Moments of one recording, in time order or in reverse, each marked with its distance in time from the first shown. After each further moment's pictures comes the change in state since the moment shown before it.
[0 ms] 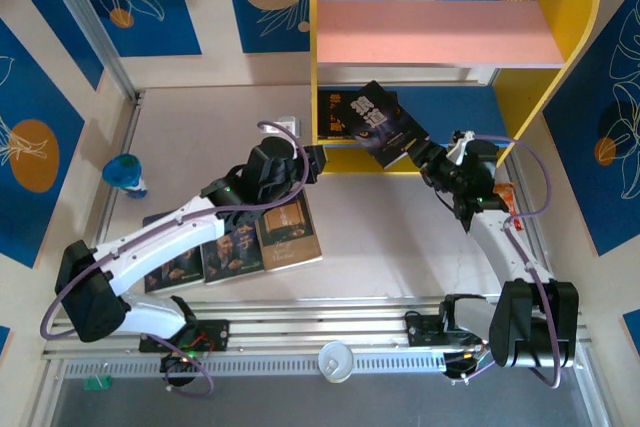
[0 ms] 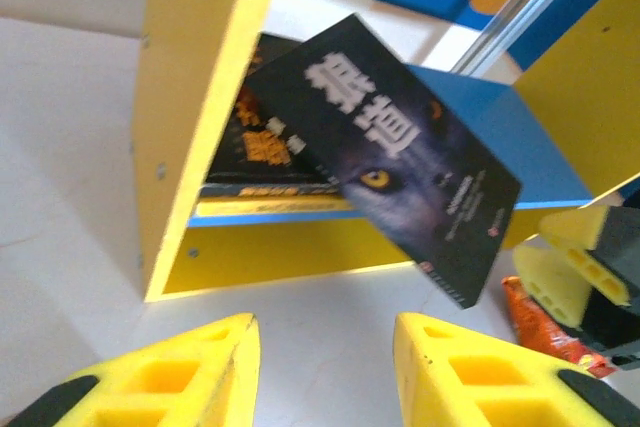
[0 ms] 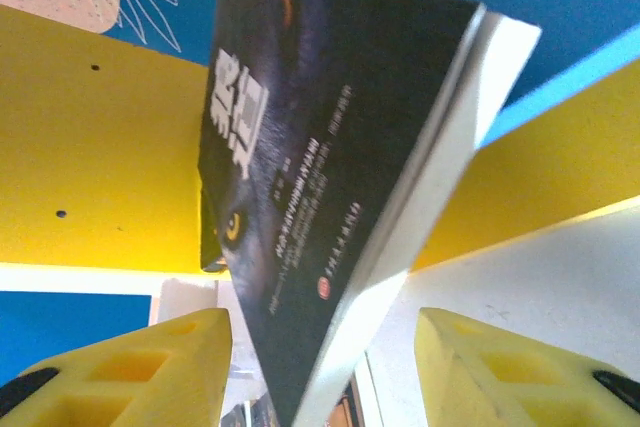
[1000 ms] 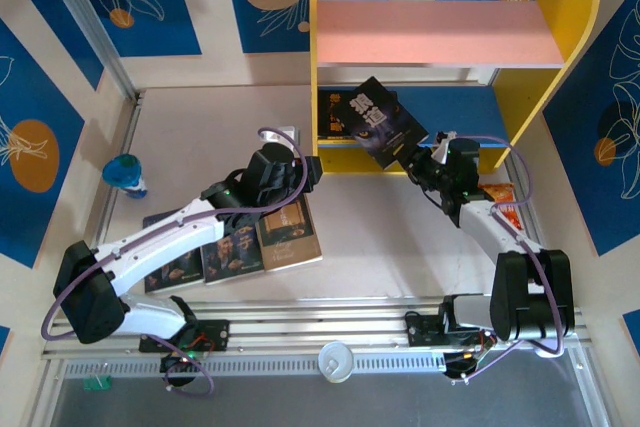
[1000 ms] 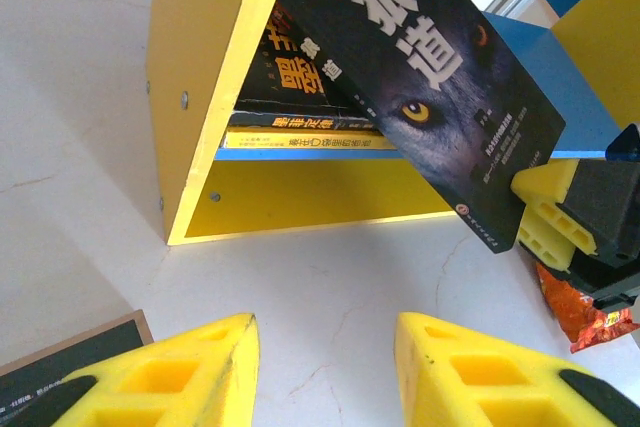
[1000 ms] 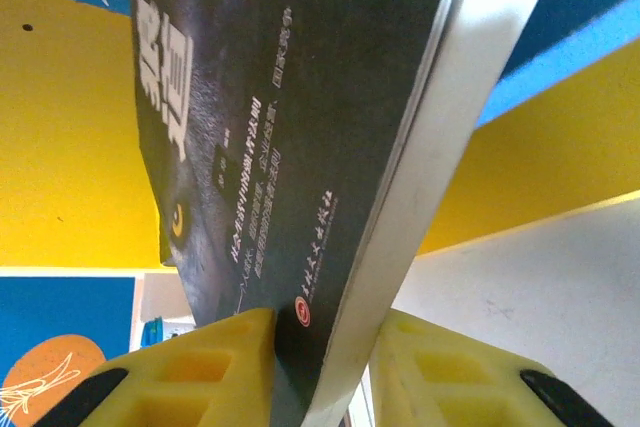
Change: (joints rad) left arm 0.011 -0.005 -0.045 -0.039 0.048 -0.019; right arm 0.075 0.143 0.011 0.101 0.025 0.009
